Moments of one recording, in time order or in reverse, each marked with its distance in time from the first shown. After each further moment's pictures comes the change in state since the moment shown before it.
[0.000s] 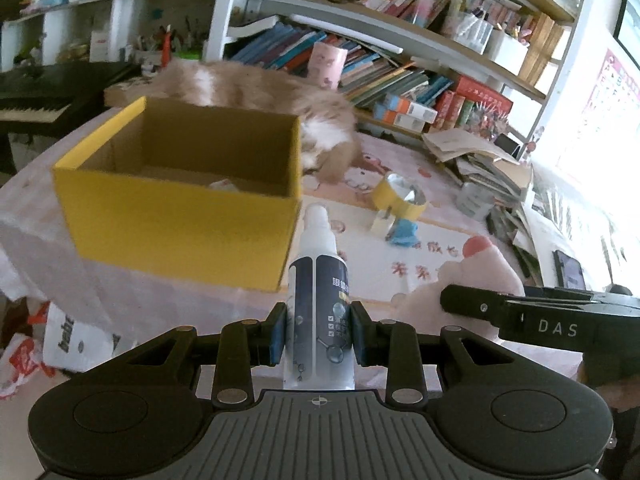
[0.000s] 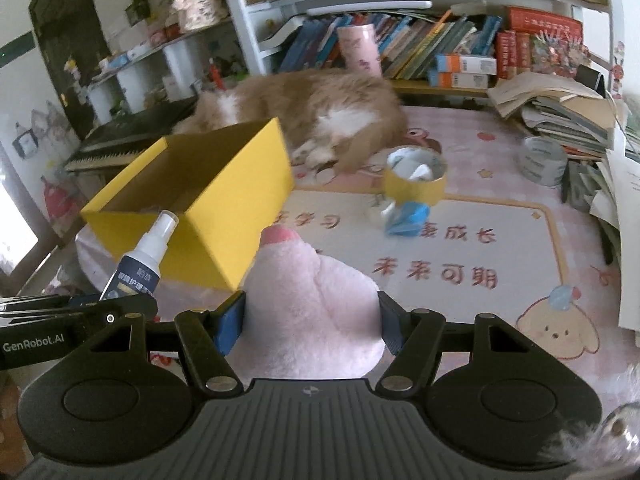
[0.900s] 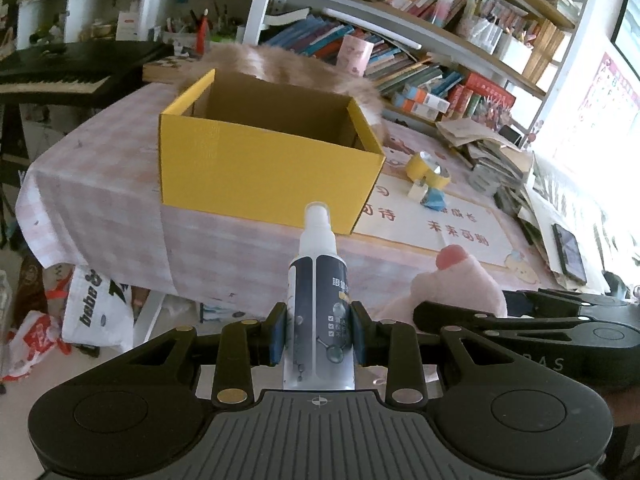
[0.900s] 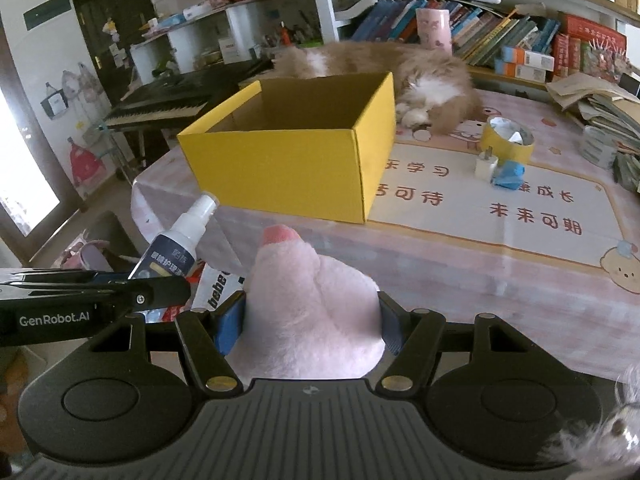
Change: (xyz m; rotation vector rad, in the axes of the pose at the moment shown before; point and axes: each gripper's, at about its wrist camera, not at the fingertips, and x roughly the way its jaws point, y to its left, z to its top) left arm -0.065 0.088 -0.043 -0.012 0.029 -0.025; right arm -0.004 0.129 -0.062 -0.073 0.047 0.047
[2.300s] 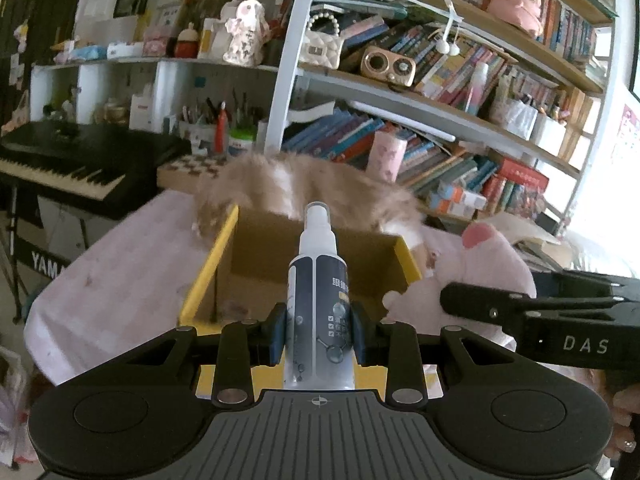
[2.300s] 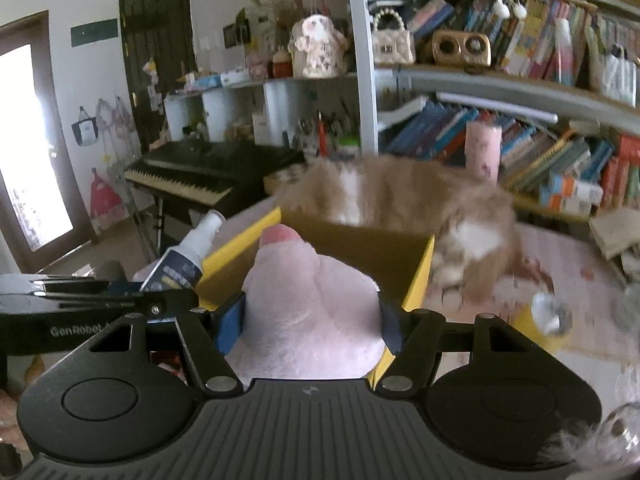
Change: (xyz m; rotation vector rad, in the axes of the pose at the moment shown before) left arm 0.047 0.030 0.134 0.029 -0.237 0.080; right arm 0.046 0.004 0.151 -0.161 -0.229 0.054
